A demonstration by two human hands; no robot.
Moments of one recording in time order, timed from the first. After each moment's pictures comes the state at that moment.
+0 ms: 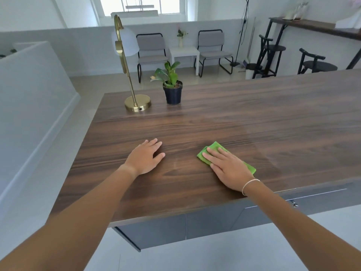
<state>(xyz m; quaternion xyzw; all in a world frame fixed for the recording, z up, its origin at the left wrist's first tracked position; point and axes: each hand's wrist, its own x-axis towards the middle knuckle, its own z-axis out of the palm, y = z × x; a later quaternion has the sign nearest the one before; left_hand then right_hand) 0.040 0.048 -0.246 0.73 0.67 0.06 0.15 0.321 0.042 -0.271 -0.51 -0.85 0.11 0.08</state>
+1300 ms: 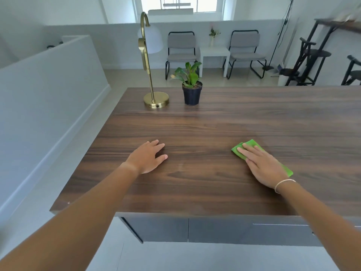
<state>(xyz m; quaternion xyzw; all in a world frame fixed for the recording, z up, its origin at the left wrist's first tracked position) 0.039 0.032 -0.237 0.67 0.73 0.04 0.15 0.386 0.099 -0.262 -0.52 -0.84 0.12 0.09</state>
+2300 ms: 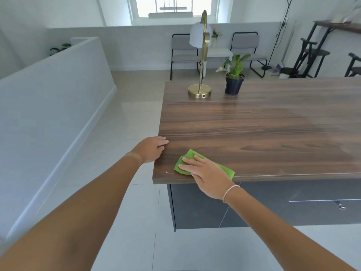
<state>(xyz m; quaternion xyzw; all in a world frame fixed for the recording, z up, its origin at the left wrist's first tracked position) -0.169 -0.071 -0.241 0.70 0.68 0.10 0.17 0.064 -0.100 -0.266 -0.37 -0.91 0.17 0.10</state>
